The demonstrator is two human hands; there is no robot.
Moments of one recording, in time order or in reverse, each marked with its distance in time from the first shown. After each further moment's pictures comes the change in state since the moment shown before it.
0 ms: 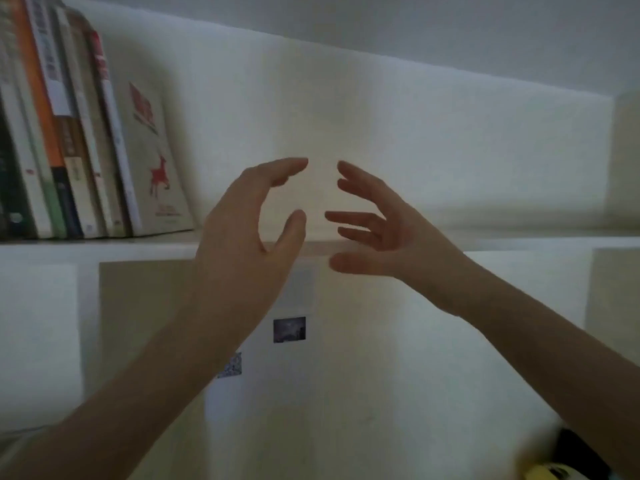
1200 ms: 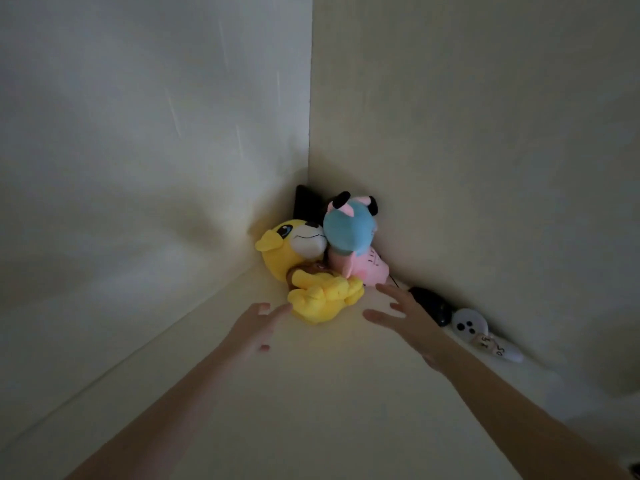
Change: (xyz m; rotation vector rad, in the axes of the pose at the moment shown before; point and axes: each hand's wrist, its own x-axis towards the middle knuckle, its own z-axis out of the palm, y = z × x) left_hand -0.399 0.058 0.578 -0.444 -1.290 -1.379; right_hand -0.571 0.367 -0.200 -0.092 0.654 1.345
